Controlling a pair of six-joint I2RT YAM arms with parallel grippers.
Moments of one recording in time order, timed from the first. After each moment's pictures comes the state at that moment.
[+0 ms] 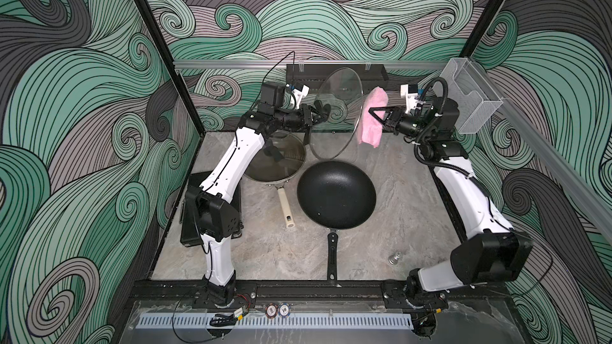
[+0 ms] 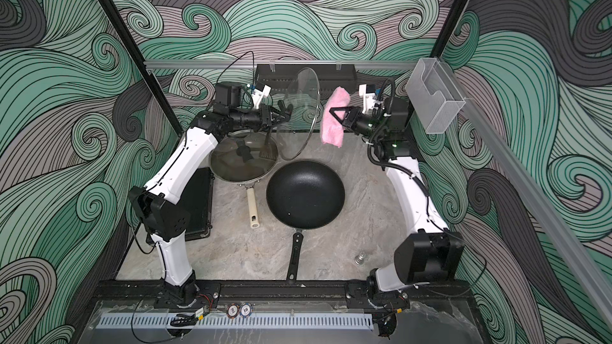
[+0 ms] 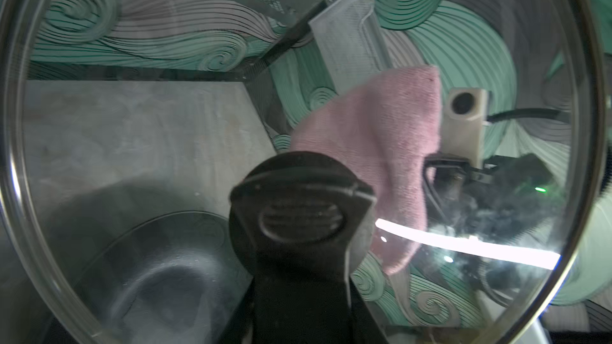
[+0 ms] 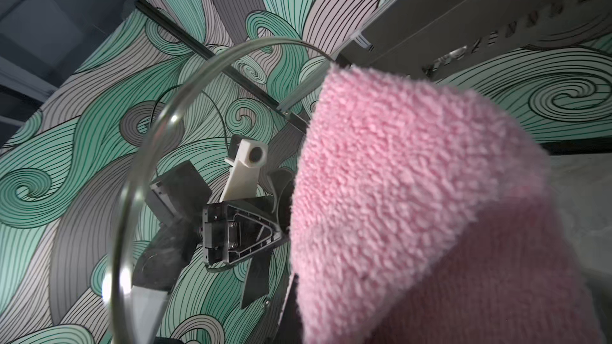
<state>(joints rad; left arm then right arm) -0.39 1.92 2.15 -0.69 0.69 -0.56 0.07 1.44 1.49 -0.16 -0.80 0.77</state>
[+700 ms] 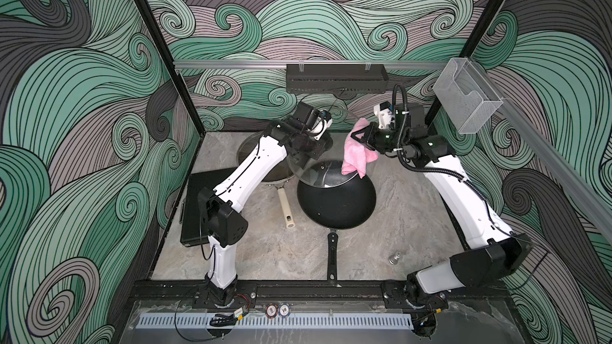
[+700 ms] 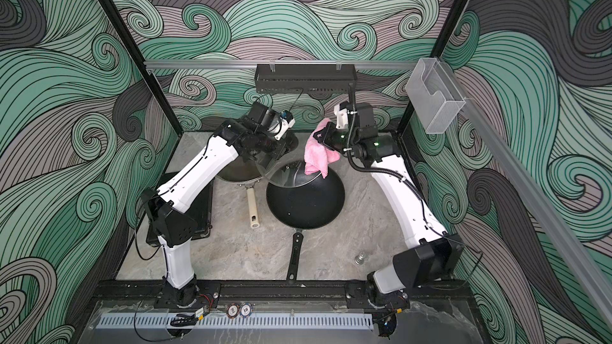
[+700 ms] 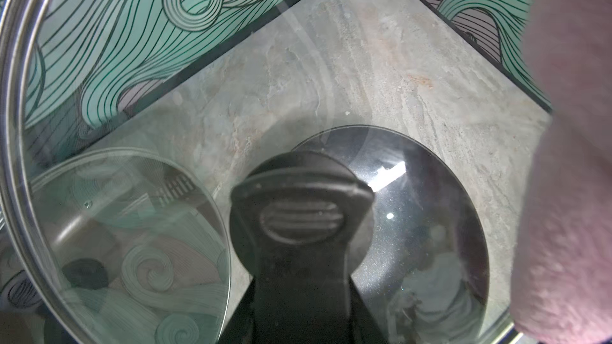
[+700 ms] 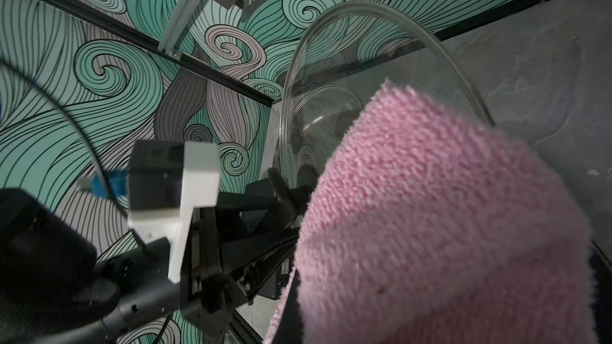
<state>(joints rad) -0.63 1.90 2.06 -0.99 0.09 0.09 0.30 1.52 1.68 -0.72 -0.43 0.66</state>
